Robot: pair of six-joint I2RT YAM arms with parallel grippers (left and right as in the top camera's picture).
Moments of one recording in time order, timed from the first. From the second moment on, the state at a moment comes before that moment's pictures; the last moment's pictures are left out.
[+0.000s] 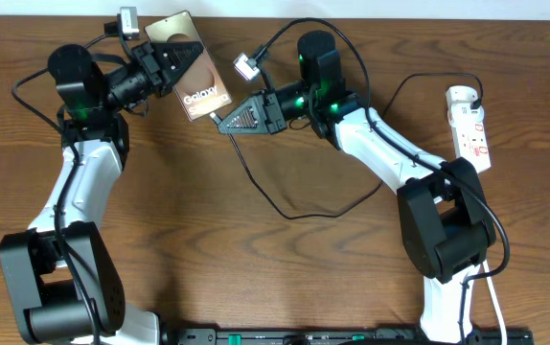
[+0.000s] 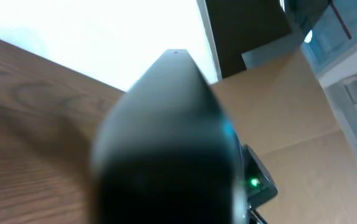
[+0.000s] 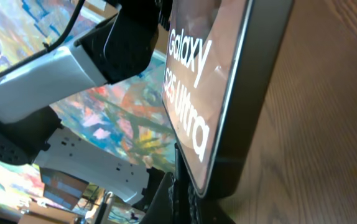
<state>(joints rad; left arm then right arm) 0.14 1.69 1.10 0.60 1.13 -1.16 0.49 2.09 1.53 0.30 -1.46 0.72</state>
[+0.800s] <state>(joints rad) 0.13 1.69 1.10 0.59 1.03 -1.16 0.50 2.09 1.52 0.52 -1.33 0.94</state>
